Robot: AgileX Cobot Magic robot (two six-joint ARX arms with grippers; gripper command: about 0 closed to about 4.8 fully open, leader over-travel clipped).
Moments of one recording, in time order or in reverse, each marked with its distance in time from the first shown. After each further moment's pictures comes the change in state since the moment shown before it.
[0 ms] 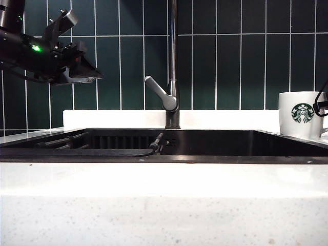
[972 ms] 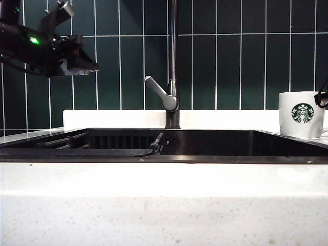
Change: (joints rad) left arm 0.000 -0.035 0.000 0.002 -0.045 0.000; right arm 0.040 -0.109 -0.066 -0.046 0.106 0.068
